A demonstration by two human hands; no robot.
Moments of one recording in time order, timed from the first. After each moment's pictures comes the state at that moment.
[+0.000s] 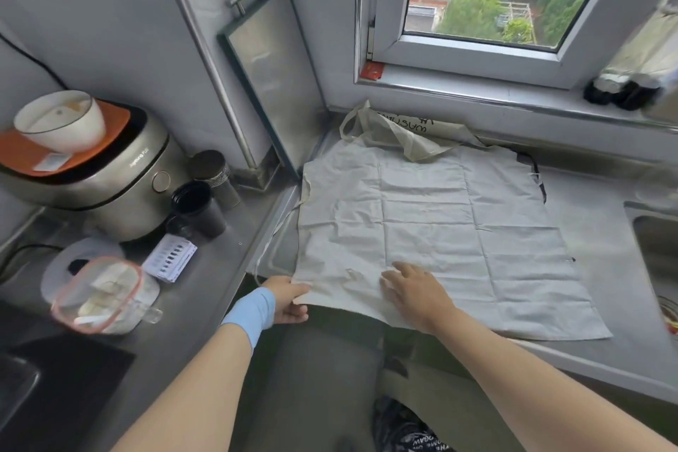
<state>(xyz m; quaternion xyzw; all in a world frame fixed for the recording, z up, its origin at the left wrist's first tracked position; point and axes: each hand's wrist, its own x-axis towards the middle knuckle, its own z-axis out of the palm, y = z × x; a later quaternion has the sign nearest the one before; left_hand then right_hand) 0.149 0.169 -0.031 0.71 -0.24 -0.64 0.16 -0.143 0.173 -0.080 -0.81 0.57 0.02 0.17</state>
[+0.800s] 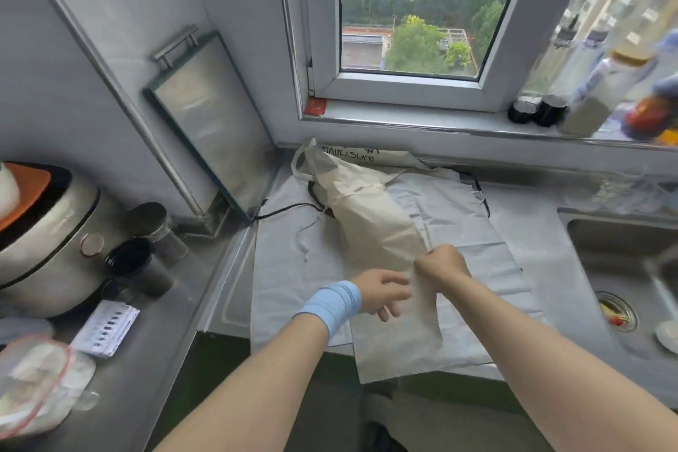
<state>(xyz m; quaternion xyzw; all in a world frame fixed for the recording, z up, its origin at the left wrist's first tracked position) -0.060 0.109 0.020 0.47 -0.63 -0.61 -0.02 -0.231 0.103 0.014 -0.40 0.84 -0.12 0.34</state>
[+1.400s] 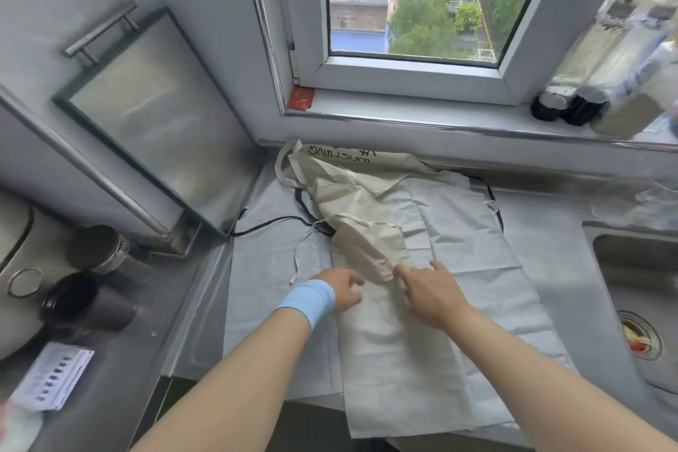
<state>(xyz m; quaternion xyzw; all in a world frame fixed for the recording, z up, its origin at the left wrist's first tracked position) -0.056 -0.006 -0.046 0.55 -0.73 -0.38 -0.15 -0.264 0.045 -0.063 -0.77 0.63 0.07 0.07</state>
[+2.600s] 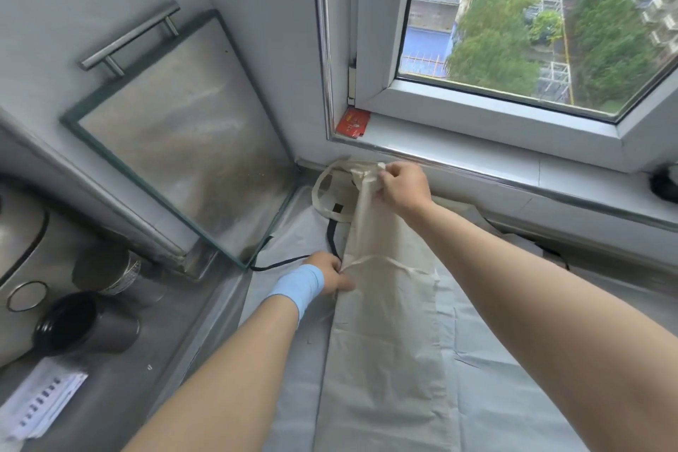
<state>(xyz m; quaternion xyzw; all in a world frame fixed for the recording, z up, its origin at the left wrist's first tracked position) -0.005 -0.139 -0.043 0.70 -0.53 -0.47 -0.02 -0.170 -0.248 0.011 -0.55 0.68 -0.30 0.37</state>
